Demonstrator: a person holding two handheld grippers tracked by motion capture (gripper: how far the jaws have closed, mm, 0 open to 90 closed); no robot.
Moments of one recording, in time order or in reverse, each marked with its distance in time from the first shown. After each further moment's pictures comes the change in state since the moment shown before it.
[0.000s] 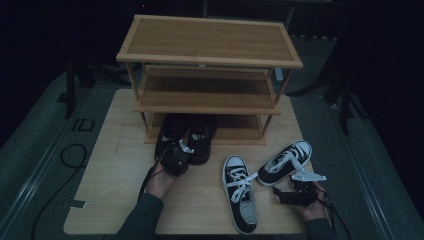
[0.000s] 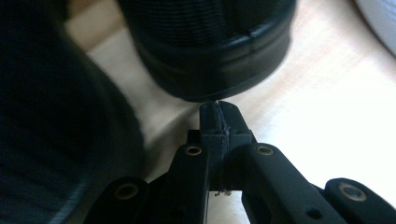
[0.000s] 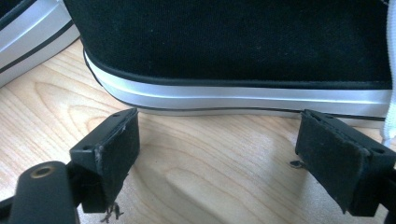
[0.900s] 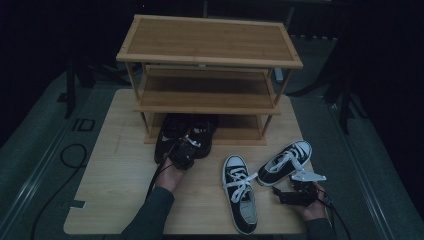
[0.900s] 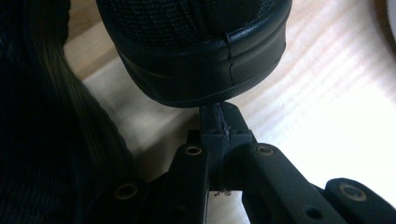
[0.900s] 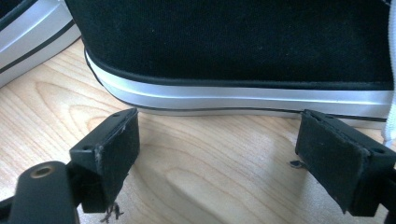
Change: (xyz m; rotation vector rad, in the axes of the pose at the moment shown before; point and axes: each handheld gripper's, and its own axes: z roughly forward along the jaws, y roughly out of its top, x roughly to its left) left arm -0.007 0.025 0.025 0.032 0.026 -0.023; right arm 0.000 0.000 0.000 0.000 0.002 0.000
